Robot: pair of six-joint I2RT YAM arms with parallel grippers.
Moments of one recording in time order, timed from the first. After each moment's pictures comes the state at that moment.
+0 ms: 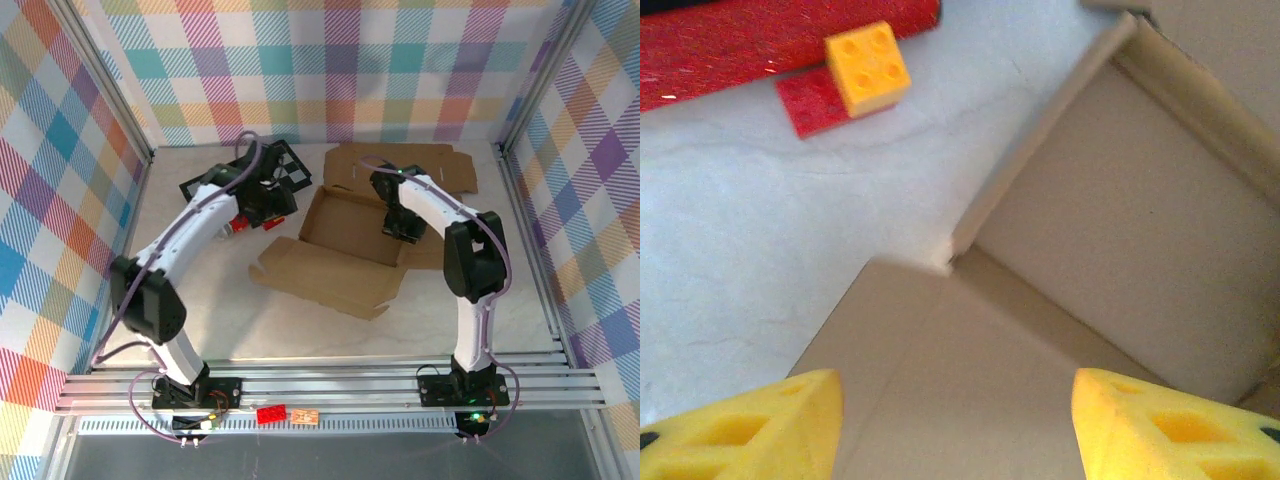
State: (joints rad) left arm -0.43 1.66 1.63 -1.03 0.00 -0.75; right arm 0.37 2.02 1.64 -1.23 0.28 0.91
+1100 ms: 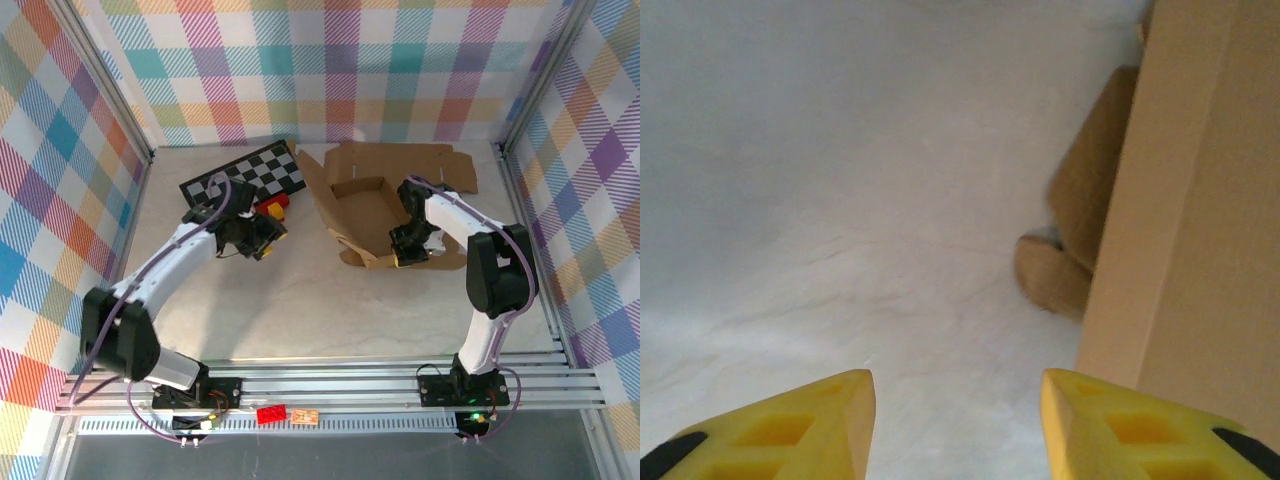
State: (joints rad) left arm -0.38 1.50 1.18 -0.68 0.29 -1.08; right arm 0.30 1.85 1.33 -1.05 -0.21 1.56
